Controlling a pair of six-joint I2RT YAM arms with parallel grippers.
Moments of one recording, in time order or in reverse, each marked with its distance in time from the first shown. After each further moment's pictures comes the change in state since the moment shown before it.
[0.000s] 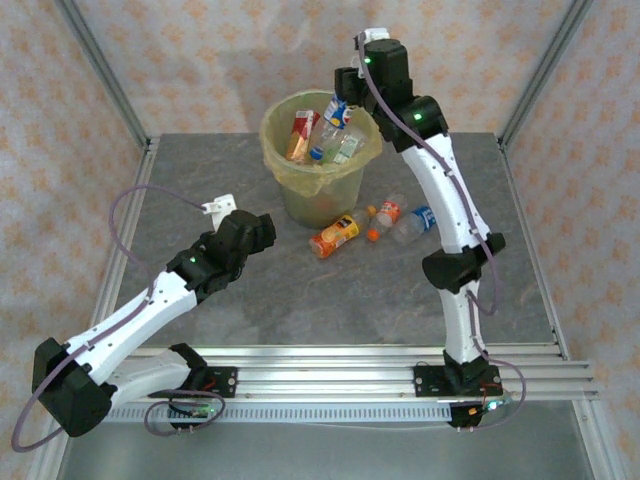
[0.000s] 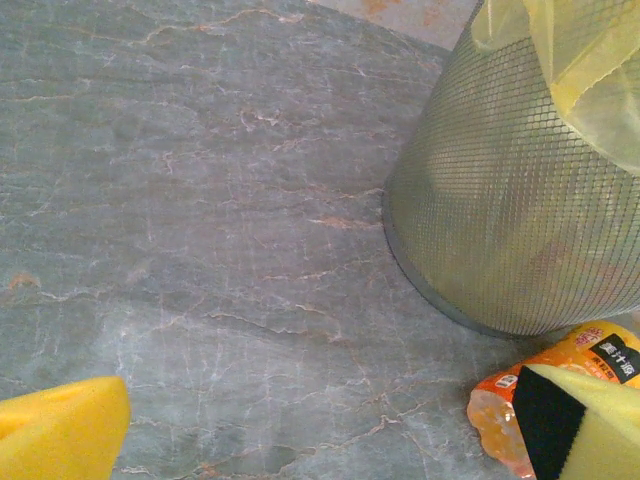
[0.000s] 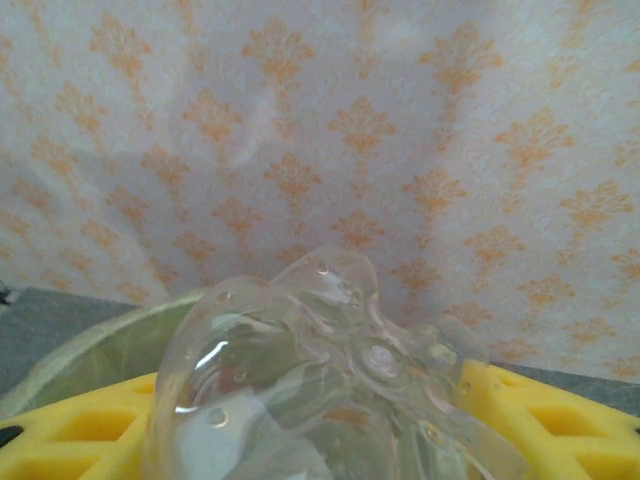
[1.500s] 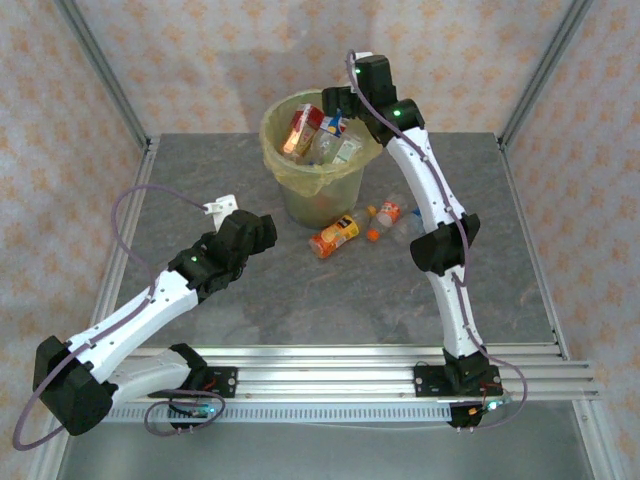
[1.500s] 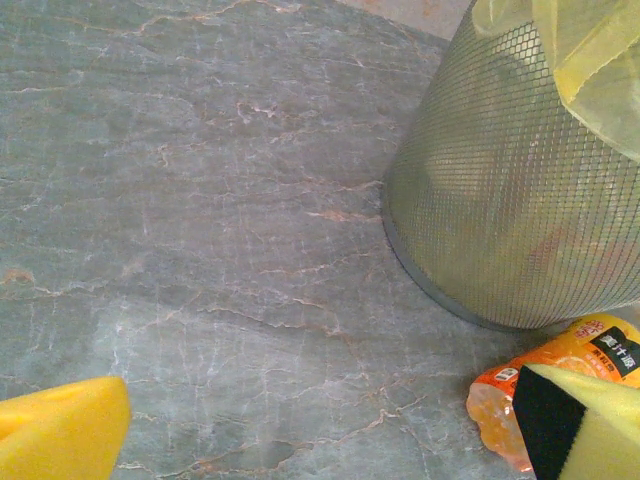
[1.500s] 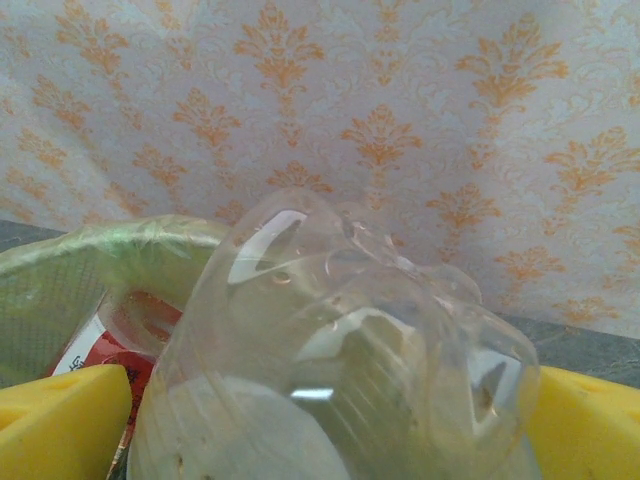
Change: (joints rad) left arm 0.000 0.013 0.000 -0.001 0.012 -0.003; right arm -0.085 0.224 0.050 0.035 -0.160 0.019
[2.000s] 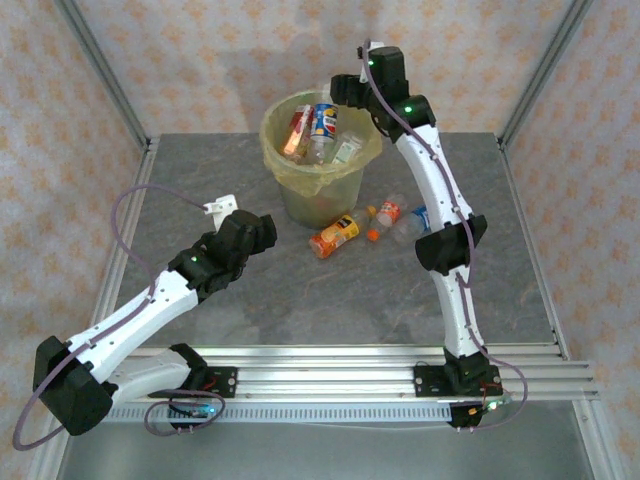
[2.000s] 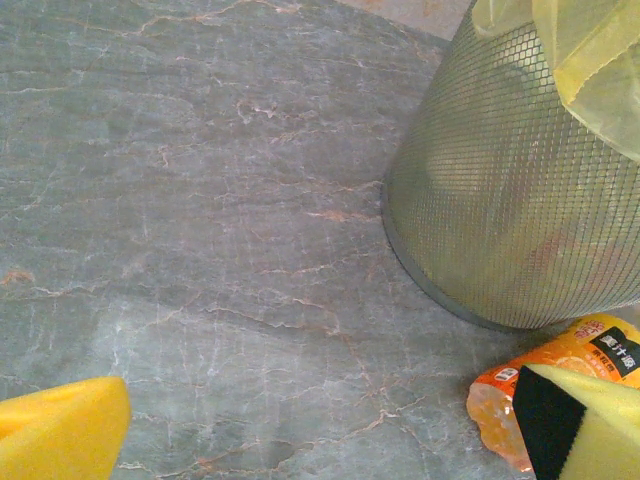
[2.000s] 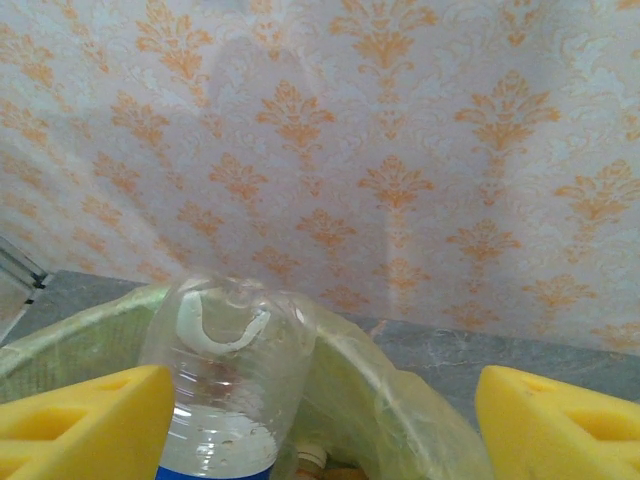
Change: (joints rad) left arm 0.000 0.000 0.000 0.000 0.000 0.000; right arm -0.035 -0.020 0.010 0.054 -0.105 0.090
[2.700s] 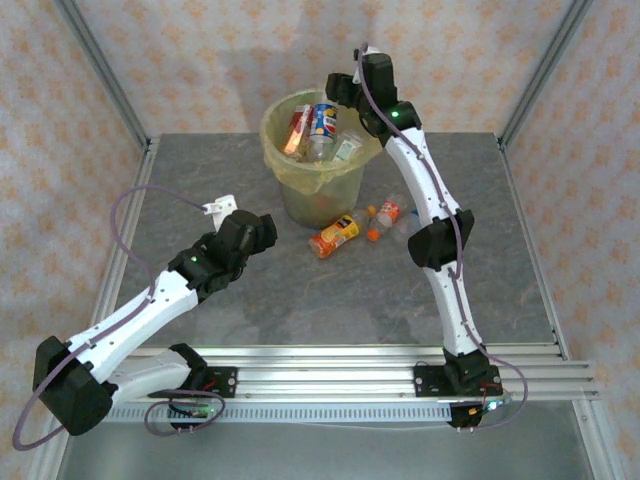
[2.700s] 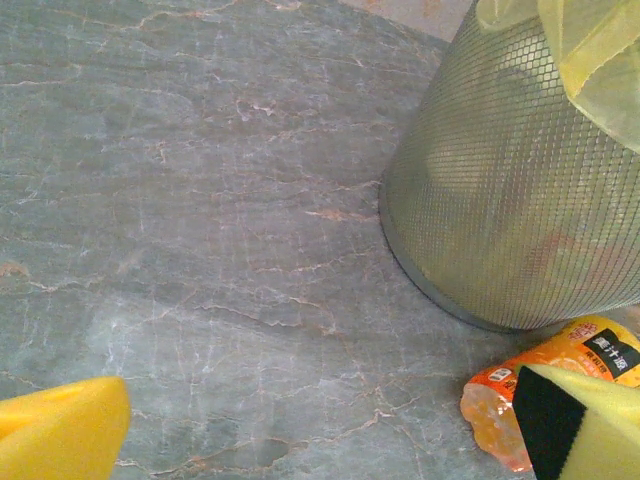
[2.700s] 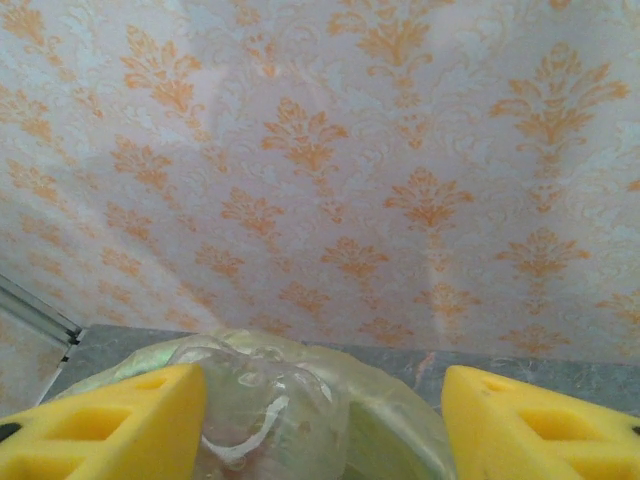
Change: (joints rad) left arm 0.000 0.000 0.000 0.000 0.004 -0.019; right arm 0.001 0.107 0.025 0.147 -0.002 0.122
